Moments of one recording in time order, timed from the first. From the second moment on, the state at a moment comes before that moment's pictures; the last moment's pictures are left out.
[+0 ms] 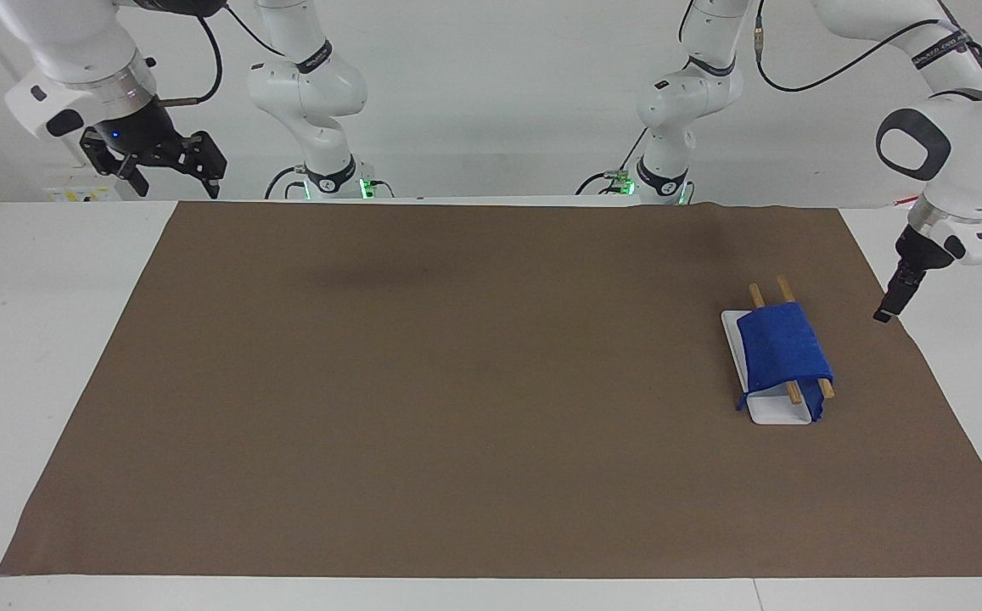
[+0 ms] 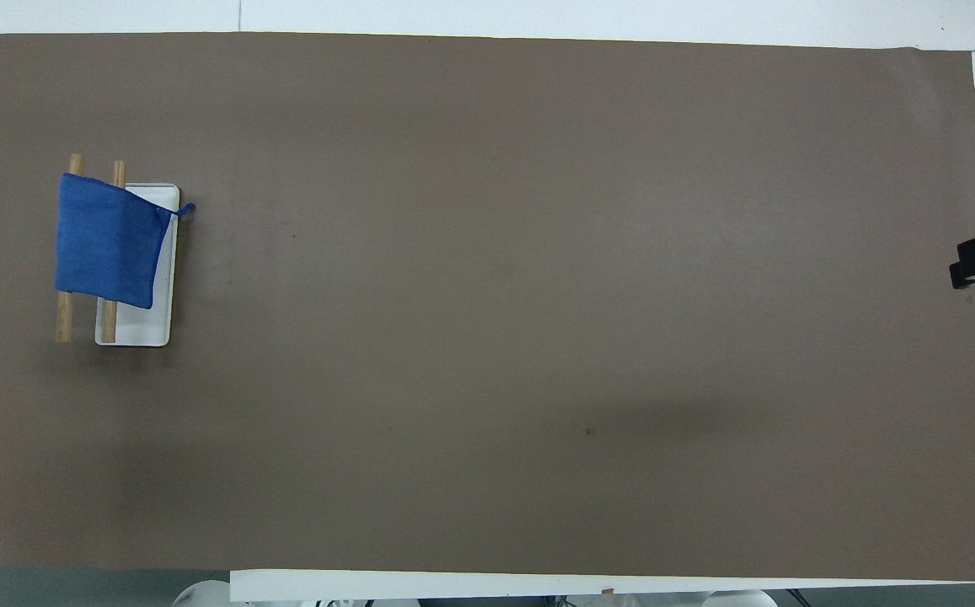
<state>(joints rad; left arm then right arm) 0.33 -0.04 -0.10 -2.02 0.06 2.07 -0.53 -0.07 -0.04 0.02 -1.50 -0.07 1.34 -0.06</state>
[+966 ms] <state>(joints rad) -0.04 -0.07 -0.11 -1.64 0.03 1.46 -0.13 -0.07 -0.04 0.02 -1.50 -0.07 1.34 -0.06</state>
